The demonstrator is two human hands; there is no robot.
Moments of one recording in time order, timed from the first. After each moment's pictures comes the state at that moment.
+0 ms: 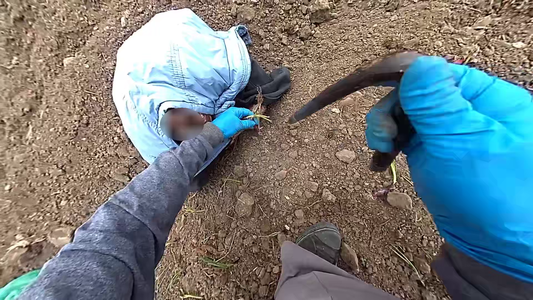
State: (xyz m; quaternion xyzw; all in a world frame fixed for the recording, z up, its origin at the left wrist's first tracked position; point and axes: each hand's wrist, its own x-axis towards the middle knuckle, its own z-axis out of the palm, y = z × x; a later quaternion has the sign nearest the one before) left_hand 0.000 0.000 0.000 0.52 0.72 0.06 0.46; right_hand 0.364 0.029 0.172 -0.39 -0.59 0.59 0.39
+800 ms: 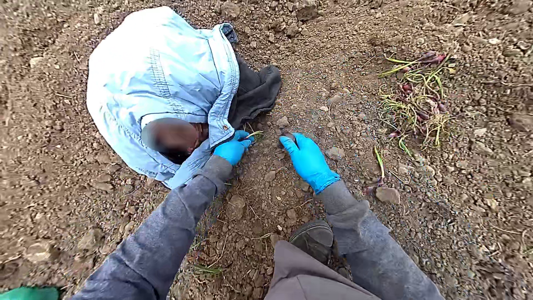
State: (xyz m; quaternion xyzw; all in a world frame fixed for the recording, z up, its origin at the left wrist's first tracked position) left_hand 0.065 -0.053 -0.017 0.37 0.81 0.03 0.45; right_hand 0.298 -0.005 0.010 -0.56 -0.59 0.58 0.05
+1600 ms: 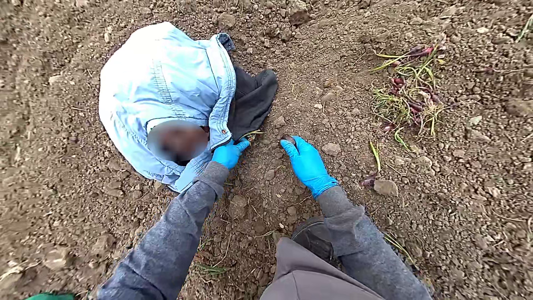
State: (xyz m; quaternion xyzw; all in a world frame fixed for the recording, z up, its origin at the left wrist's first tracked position) left_hand 0.067 -0.066 -0.010 0.38 0.85 0.03 0.36; right_hand 0.307 -0.028 -0.002 -0.57 -0.58 0.57 0.08
